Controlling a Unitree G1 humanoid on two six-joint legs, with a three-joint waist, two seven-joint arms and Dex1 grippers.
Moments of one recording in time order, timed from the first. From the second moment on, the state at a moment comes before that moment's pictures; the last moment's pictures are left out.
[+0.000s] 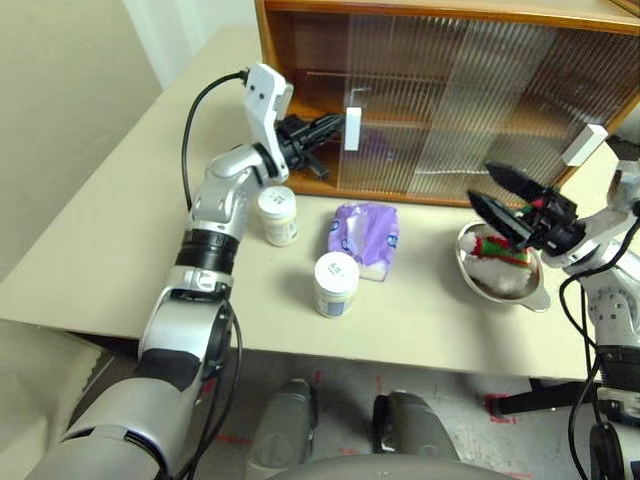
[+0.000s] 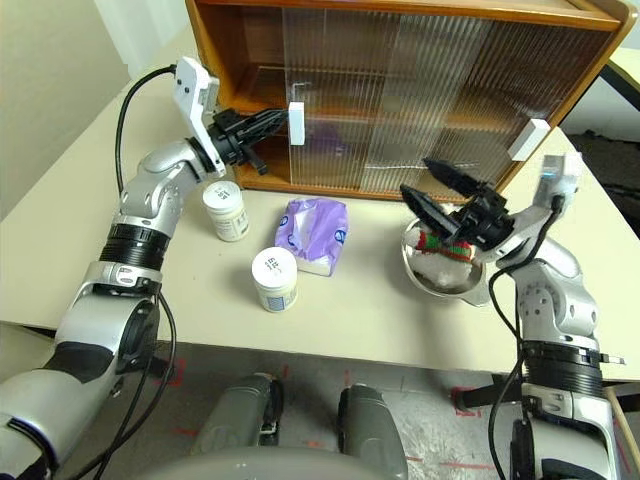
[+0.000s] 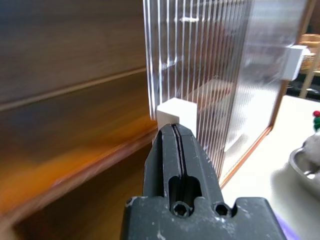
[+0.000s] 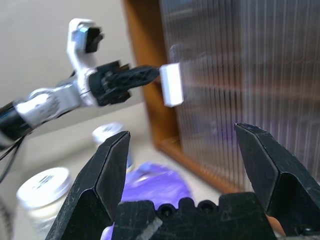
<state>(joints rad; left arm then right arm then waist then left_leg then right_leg) -0.93 0.23 0.01 0.57 -0.27 0.15 -0.79 -0.27 -0.50 -0.35 0.09 0.69 0.13 1.07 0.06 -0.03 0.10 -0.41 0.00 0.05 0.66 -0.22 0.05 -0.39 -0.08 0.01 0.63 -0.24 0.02</state>
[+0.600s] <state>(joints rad) -1.04 0.17 0.00 0.81 -0.23 0.03 -0.86 -0.18 -0.54 -0.43 0.00 0.75 0.17 1.00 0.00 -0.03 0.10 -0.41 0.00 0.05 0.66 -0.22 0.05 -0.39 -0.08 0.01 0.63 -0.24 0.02</state>
